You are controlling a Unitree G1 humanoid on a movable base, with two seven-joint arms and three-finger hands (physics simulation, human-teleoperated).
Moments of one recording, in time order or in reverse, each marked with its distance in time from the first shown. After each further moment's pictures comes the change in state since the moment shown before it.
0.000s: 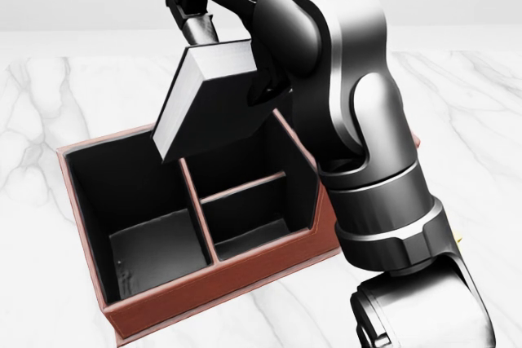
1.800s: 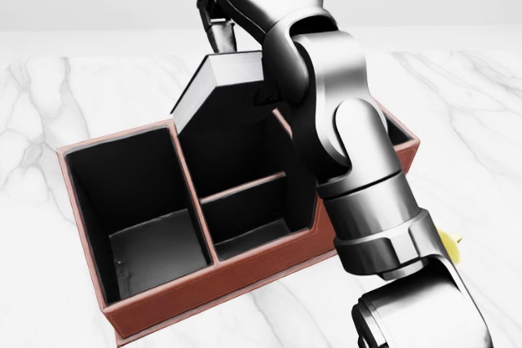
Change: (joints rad) left arm 0.010 -0.012 0.036 0.020 -0.029 0.000 -0.025; right arm 0.054 0.005 0.000 0.175 -0.076 0.000 -0.354
